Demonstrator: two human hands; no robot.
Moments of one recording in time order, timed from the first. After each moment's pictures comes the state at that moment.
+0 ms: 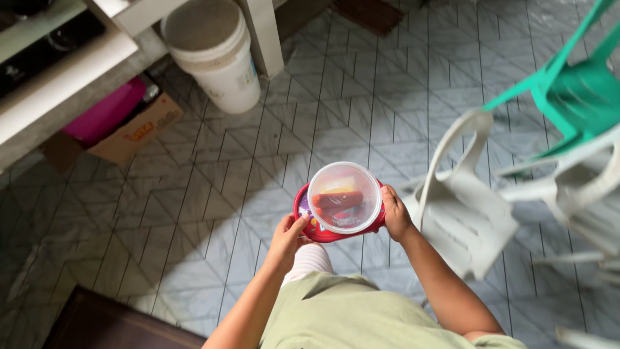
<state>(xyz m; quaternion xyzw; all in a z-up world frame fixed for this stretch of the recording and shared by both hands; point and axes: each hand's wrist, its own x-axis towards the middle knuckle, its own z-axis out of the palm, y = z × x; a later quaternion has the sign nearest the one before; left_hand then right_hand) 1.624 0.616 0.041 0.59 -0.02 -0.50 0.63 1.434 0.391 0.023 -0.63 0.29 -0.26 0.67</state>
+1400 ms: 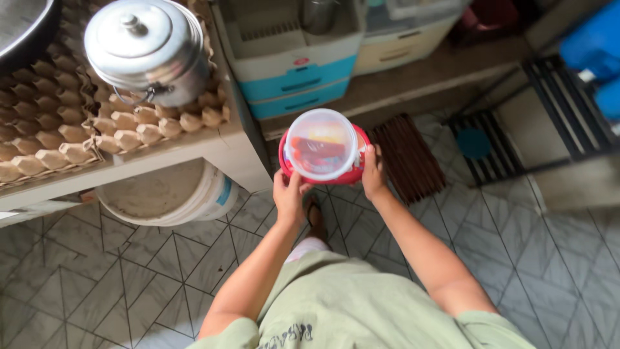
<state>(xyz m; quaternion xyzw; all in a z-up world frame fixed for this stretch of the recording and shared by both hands) 2.349 -0.449 -0.027 0.51 0.12 -0.11 0.85 2.310 -0.672 -0.038 -0.68 0.22 -0.19 0.67</state>
